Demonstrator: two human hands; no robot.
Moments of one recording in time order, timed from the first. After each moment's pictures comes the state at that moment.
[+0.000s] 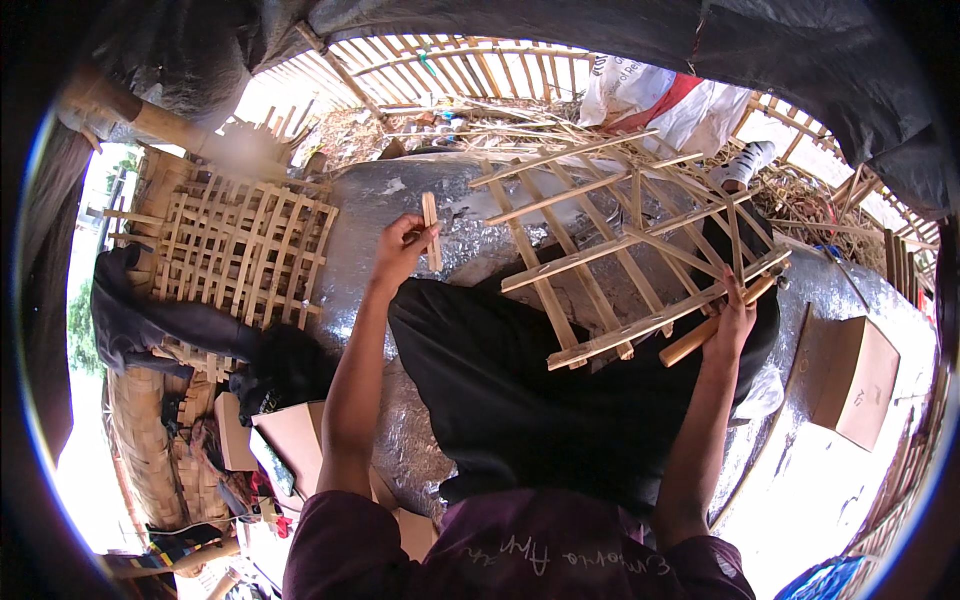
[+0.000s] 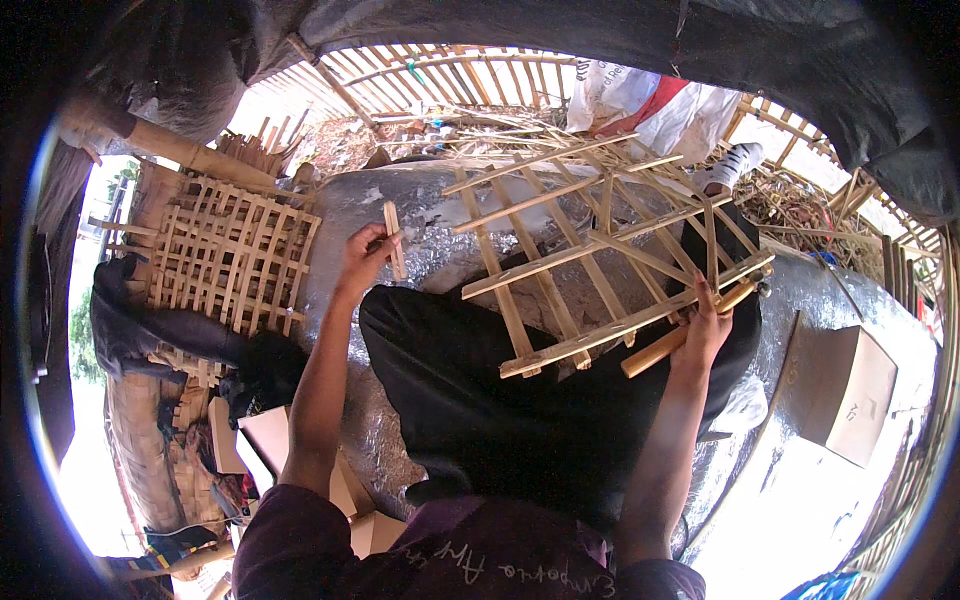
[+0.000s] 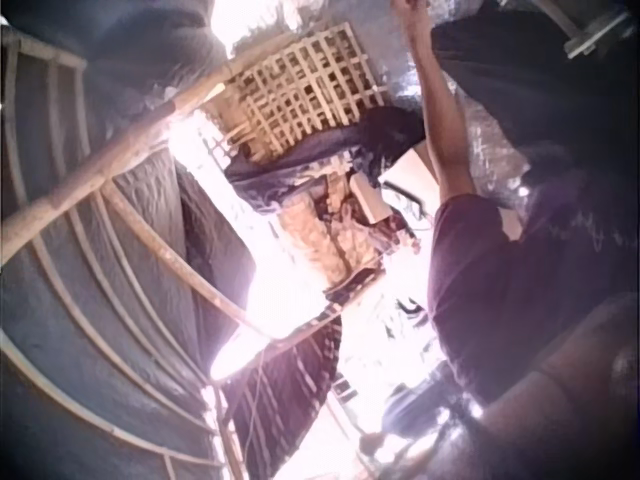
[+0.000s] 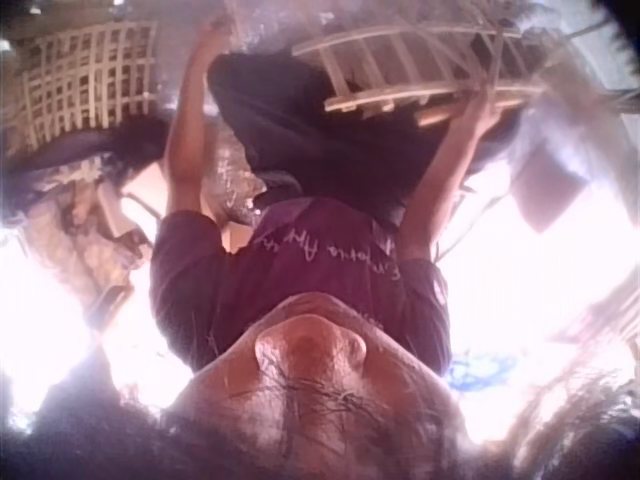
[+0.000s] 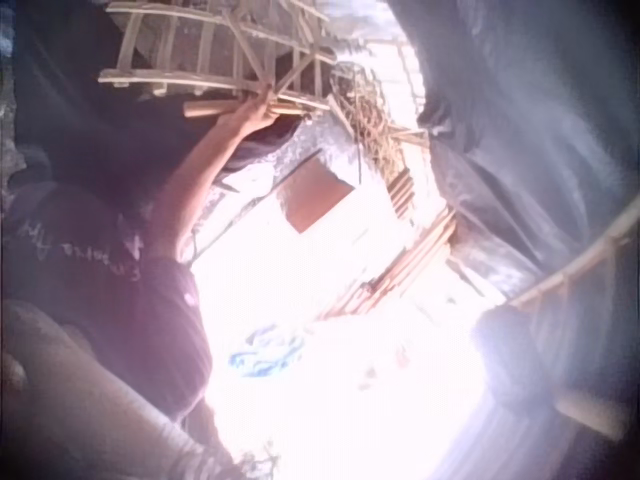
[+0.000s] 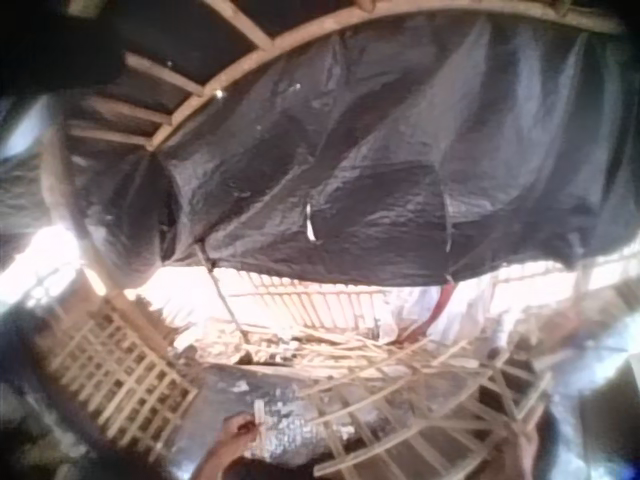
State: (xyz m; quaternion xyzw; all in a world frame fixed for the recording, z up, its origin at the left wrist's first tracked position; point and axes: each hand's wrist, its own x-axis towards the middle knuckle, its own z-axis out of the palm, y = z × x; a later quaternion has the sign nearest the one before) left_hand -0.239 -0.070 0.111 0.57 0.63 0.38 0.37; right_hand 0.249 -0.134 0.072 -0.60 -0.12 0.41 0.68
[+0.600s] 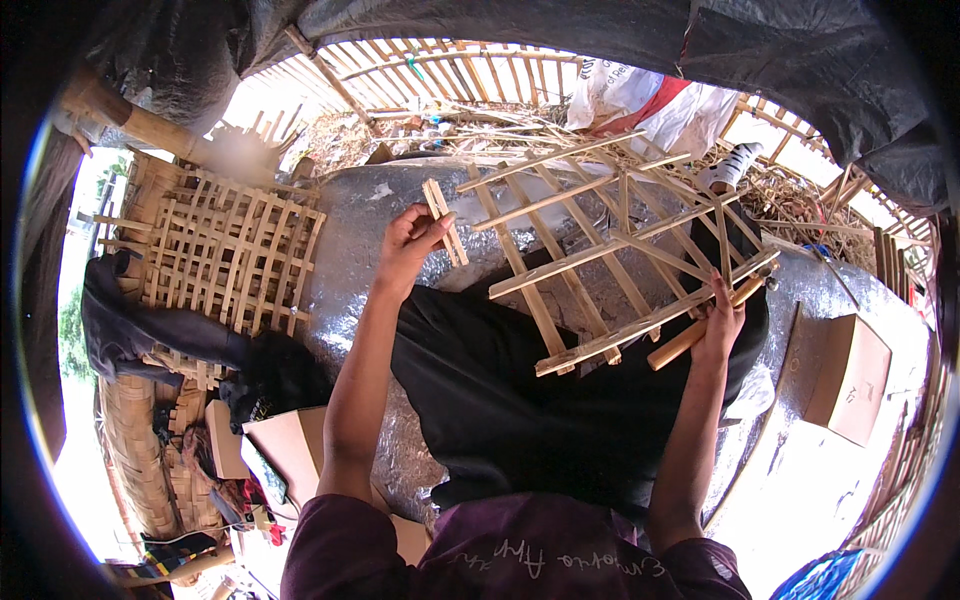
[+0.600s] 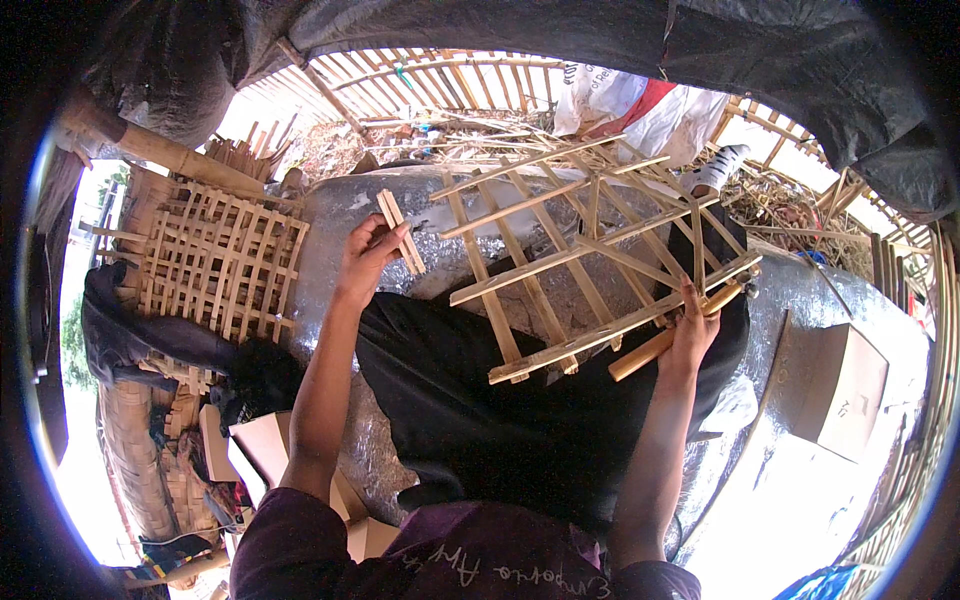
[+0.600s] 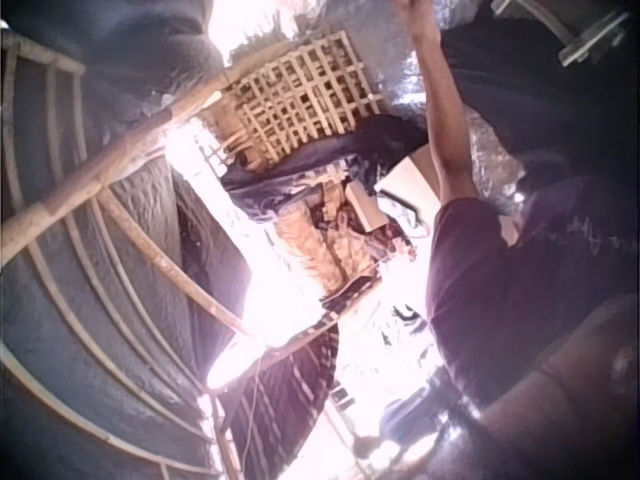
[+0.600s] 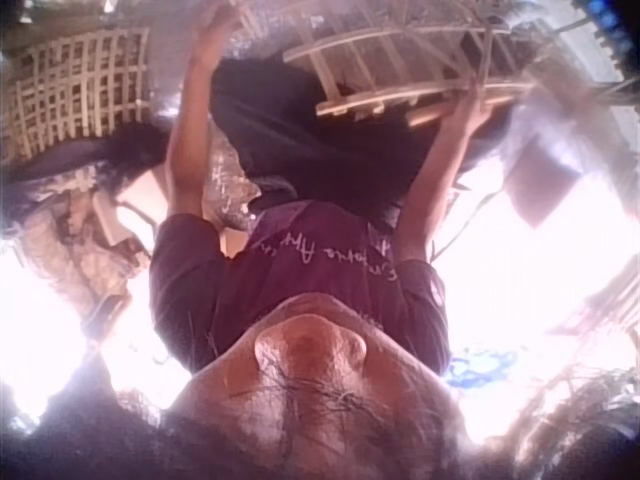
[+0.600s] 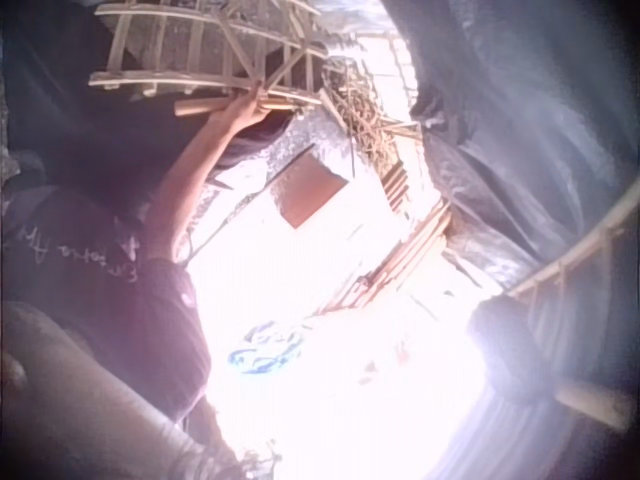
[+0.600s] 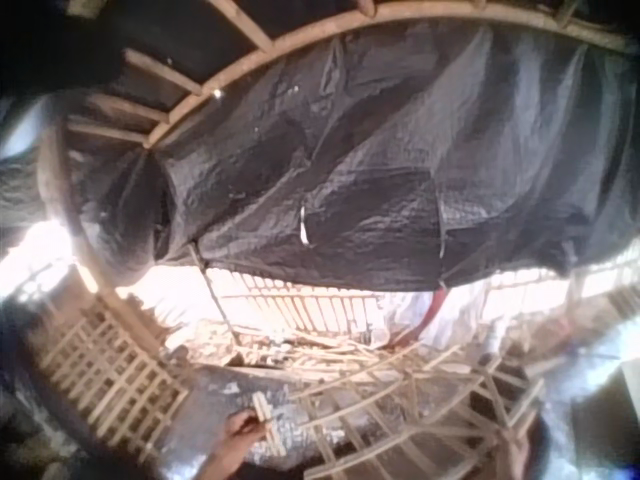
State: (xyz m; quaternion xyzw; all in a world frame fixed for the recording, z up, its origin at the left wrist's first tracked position) left_hand -0.182 -0.069 0.145 0.49 0.54 0.46 0.51; right_hand 0.258 -0.136 0.061 -0.61 -0.13 0.41 0.67
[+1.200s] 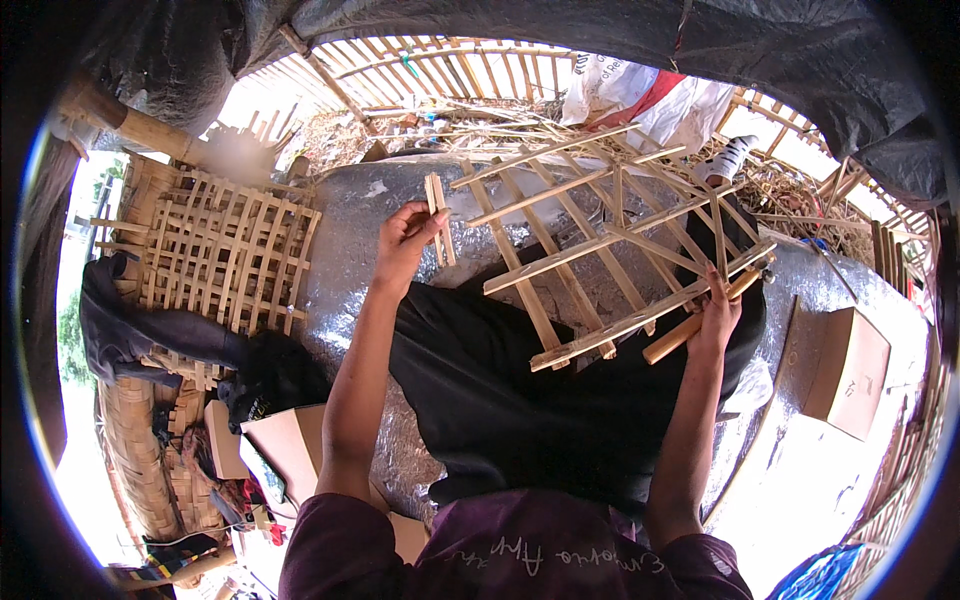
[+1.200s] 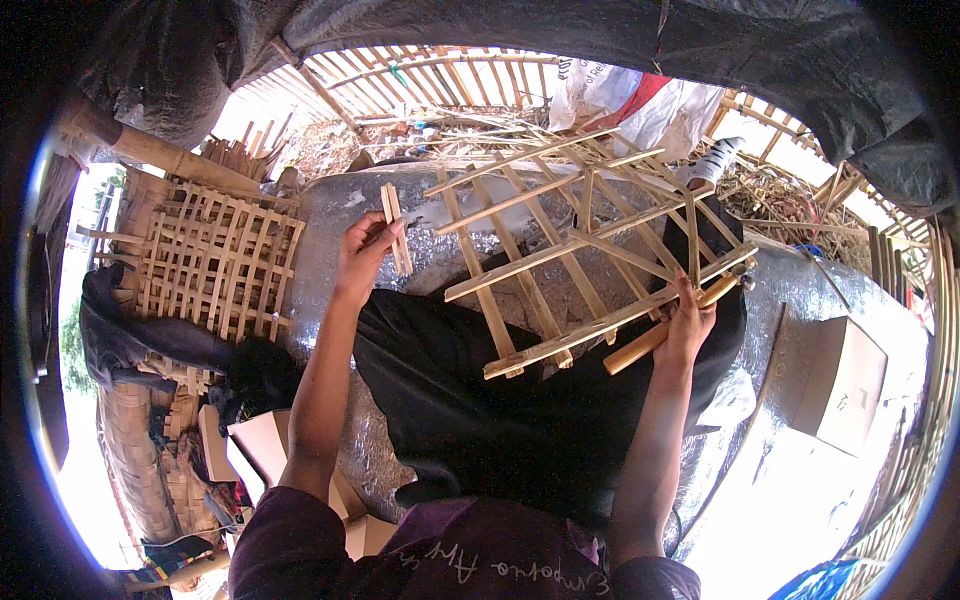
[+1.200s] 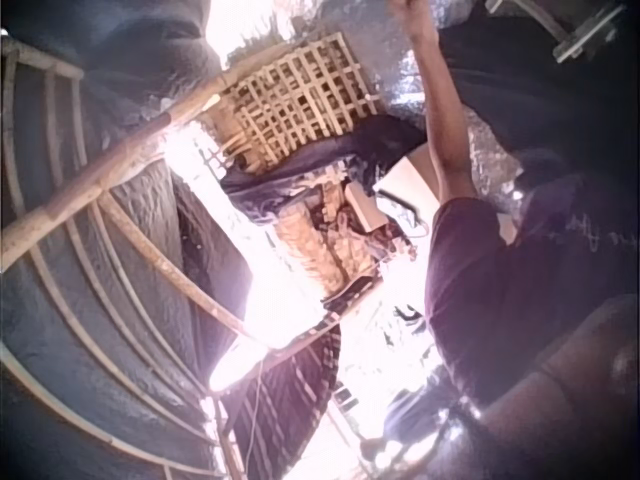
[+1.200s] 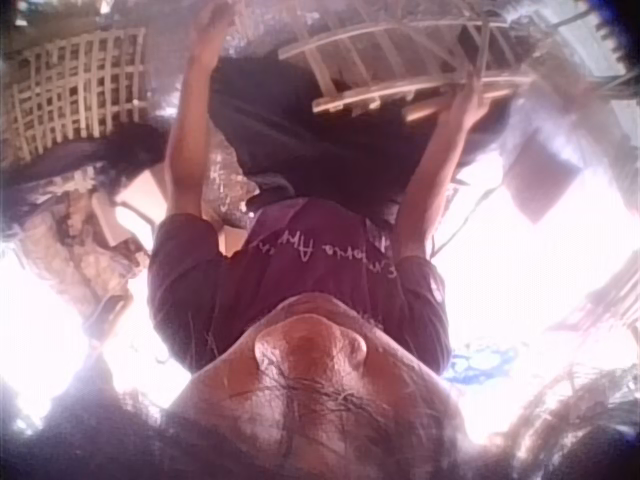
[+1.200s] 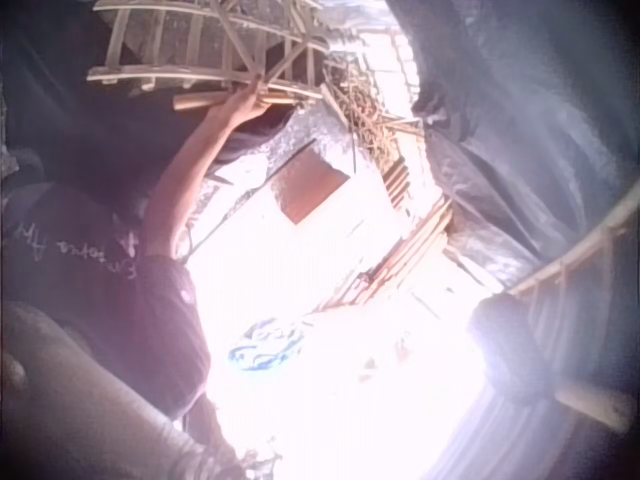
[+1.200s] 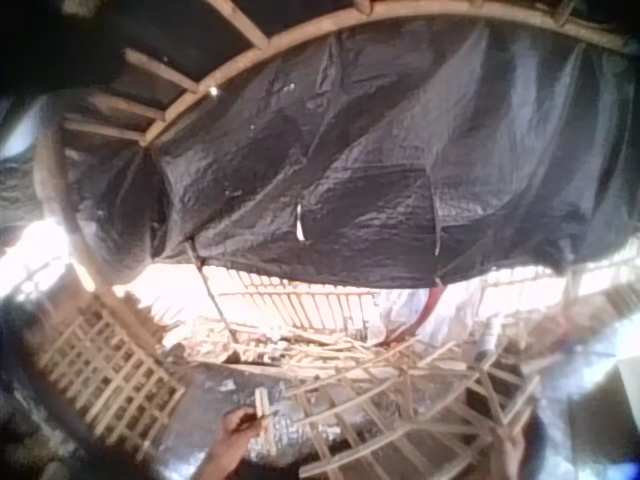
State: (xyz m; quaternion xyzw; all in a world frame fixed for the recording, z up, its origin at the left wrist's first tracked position) left_hand -0.180 -0.069 0.138 0.50 0.55 0.47 0.47; right_hand 0.251 -0.139 0.073 -0.60 -0.14 0.43 0.65
